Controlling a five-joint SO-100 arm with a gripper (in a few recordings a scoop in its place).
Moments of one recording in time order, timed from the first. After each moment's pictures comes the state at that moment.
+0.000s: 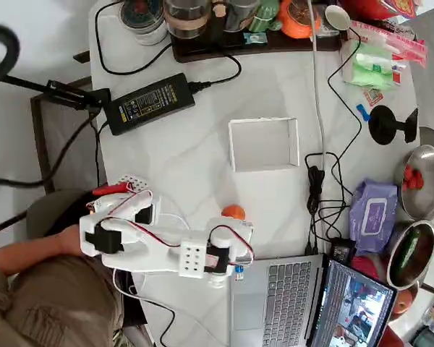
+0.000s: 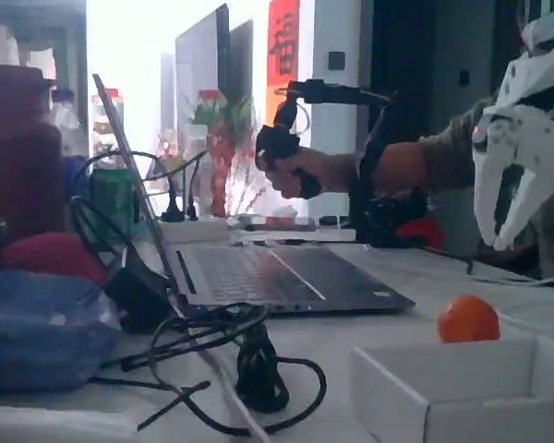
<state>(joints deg) 16.6 114.0 109.8 79.2 -0.8</state>
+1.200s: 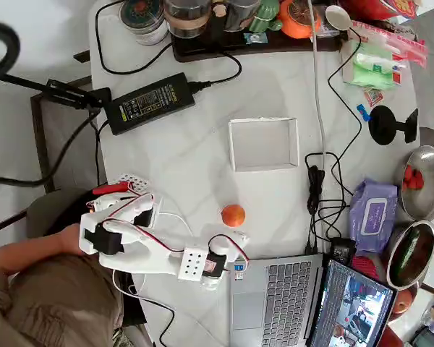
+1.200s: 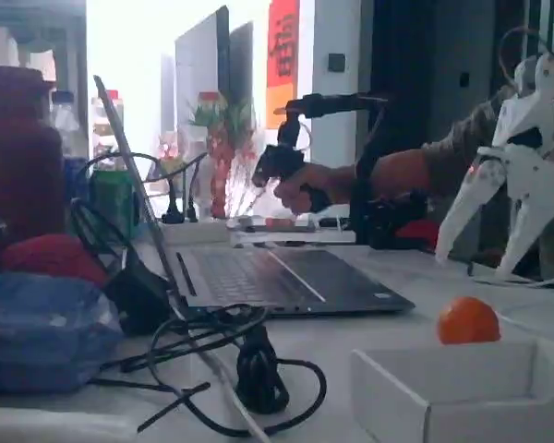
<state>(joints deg) 23.6 113.6 120.0 73.5 -1.8</state>
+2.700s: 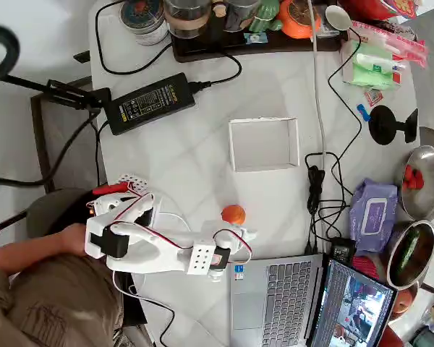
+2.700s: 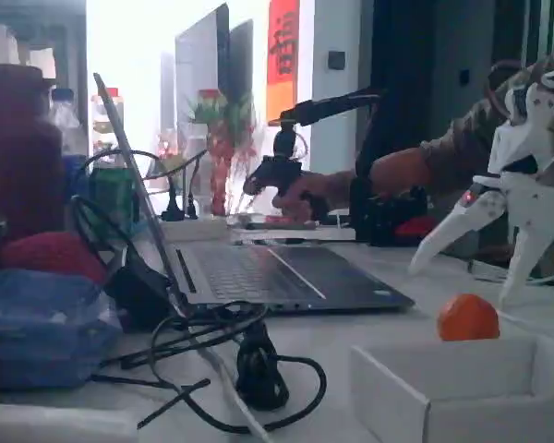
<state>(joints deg) 23.6 107.9 124.2 67.7 -6.9</state>
